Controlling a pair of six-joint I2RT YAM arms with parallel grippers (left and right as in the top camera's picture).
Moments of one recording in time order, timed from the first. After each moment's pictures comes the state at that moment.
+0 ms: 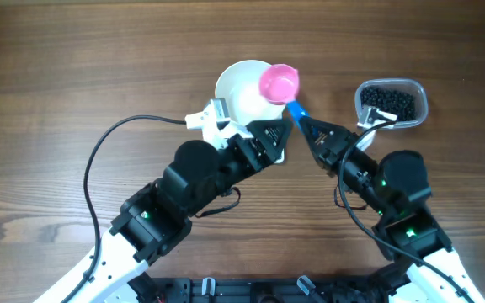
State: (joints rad) left arm -0.77 1.02 0.84 -0.12 0.07 -1.23; right arm 0.38 0.82 0.54 0.13 -0.29 1.28
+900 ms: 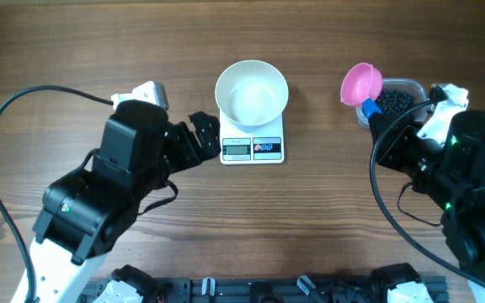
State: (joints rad) left arm -0.50 1.05 1.31 -1.01 -0.03 -0.78; right arm 0.19 0.90 1.25 -0.94 -0.13 0.60
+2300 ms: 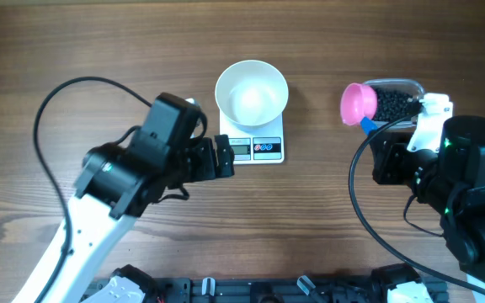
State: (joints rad) left arm -0.53 1.21 1.31 -1.18 0.07 -0.65; right arm 0.19 0.90 1.25 -1.05 -0.12 0.31
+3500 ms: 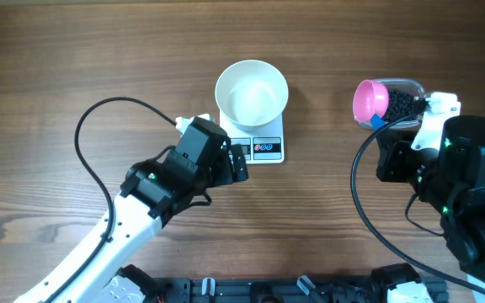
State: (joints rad) left arm -0.62 1.21 0.95 -0.75 -0.01 -0.77; right arm 0.19 0.90 1.25 -1.05 -0.04 0.31
